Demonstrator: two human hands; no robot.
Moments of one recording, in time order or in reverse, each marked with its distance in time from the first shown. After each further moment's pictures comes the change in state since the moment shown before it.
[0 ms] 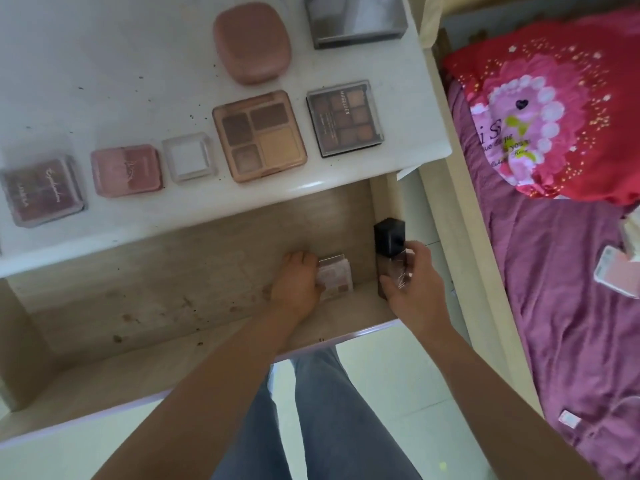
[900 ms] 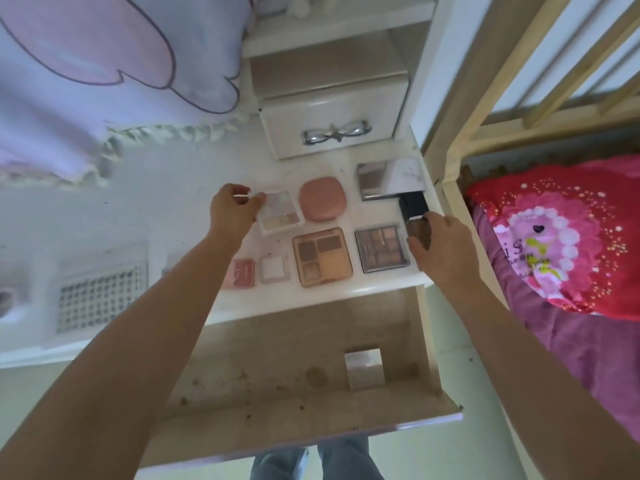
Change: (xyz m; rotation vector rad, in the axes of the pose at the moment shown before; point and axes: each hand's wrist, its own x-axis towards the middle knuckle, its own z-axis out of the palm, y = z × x) left_hand 0.031 -0.020 -0.277 -0.785 0.711 -0.238; right_hand 0.103 -0.148 -0.077 -0.393 0.202 -0.391
